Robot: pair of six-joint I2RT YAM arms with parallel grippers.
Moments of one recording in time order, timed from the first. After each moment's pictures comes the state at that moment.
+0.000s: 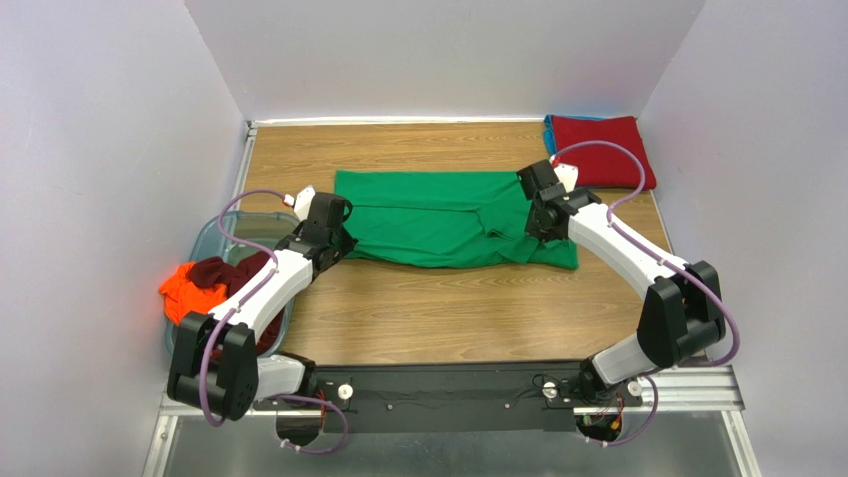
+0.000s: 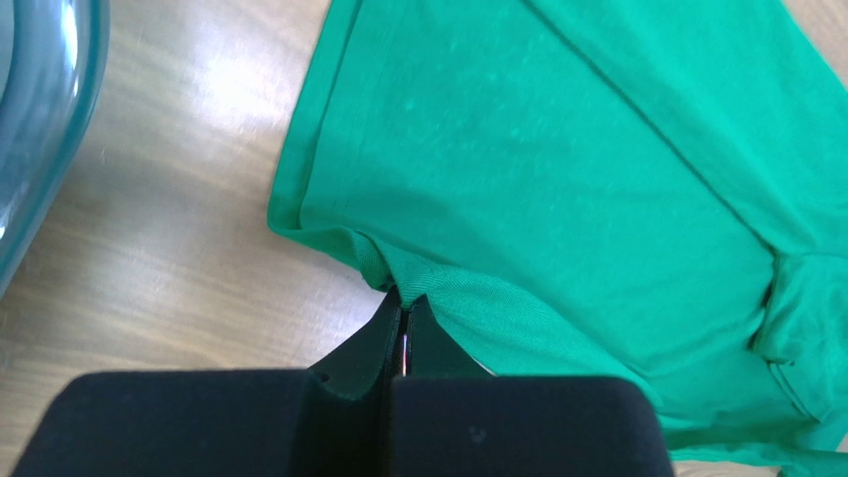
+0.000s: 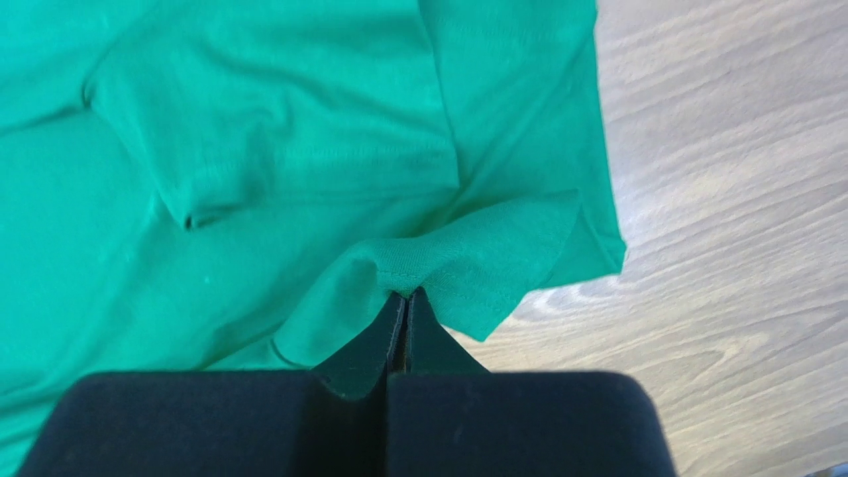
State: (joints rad) left arm -0.30 1.25 0.75 -0.34 -0.23 -0.85; right arm 0.43 1.50 1.13 -0.71 0.46 0.63
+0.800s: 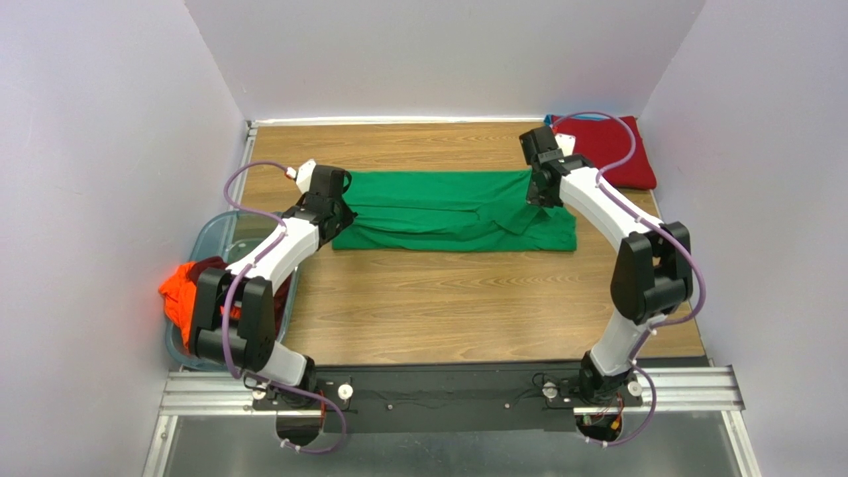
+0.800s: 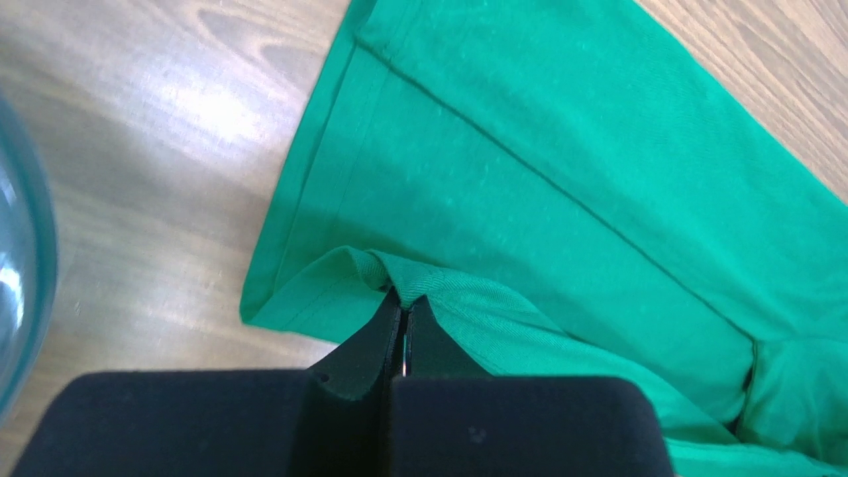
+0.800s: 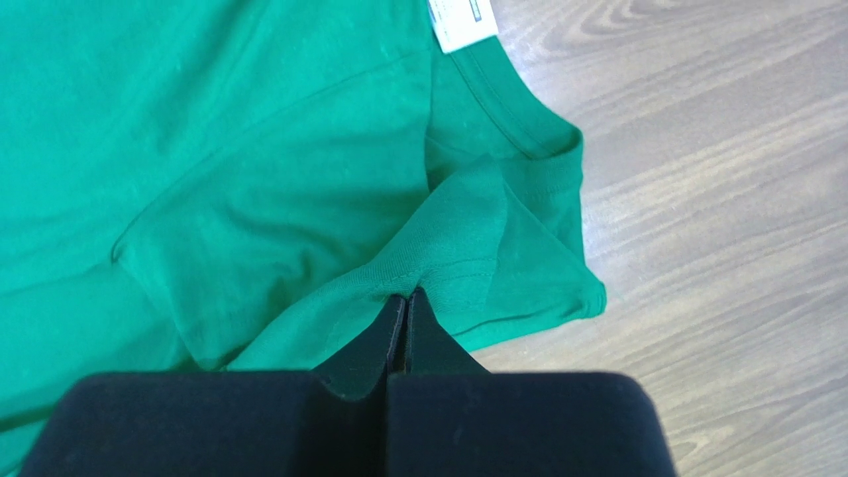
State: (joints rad) left arm -0.23 1.47 0.94 -0.27 -0.23 -0.77; right arm 0.32 1.76 1.42 -0.72 0.46 0.50
